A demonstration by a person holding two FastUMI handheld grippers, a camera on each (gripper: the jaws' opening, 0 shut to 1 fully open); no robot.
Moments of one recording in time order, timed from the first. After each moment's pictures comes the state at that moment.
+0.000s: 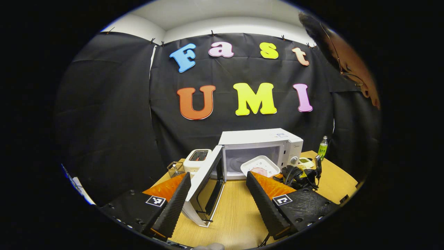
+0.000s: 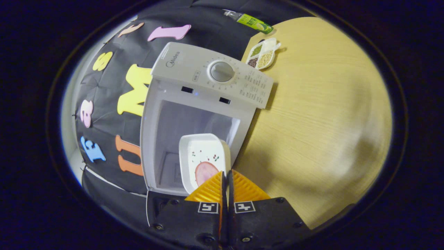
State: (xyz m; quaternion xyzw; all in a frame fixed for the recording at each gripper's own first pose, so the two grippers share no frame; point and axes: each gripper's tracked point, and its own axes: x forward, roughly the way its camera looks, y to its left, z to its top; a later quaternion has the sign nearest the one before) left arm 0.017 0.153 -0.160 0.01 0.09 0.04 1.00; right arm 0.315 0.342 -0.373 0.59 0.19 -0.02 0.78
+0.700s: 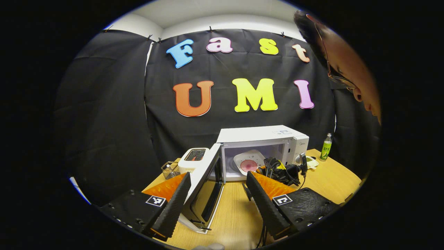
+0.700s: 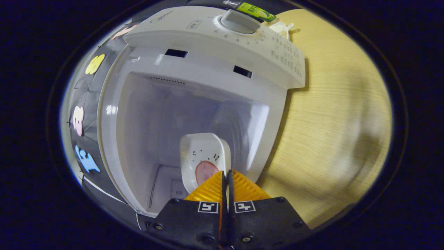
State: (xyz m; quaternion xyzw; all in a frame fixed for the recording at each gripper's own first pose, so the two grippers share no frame) left arm 0.063 0.155 -0.182 0.01 0.09 0.03 1.00; right arm 0.426 0.375 -0.374 0.60 0.16 -0.04 0.78
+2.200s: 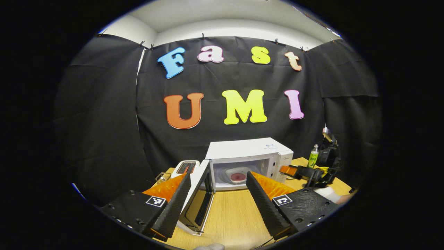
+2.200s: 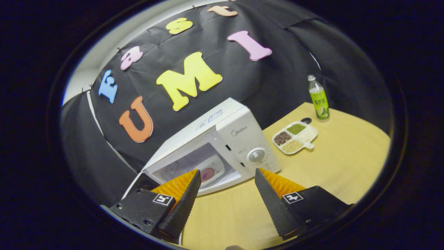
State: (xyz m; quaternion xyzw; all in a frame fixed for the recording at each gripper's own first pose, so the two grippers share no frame) left arm 0.047 0.132 -0.112 0.01 0.08 0.00 1.00; right arm 0.261 0.204 -0.252 0.25 0.14 0.03 0.96
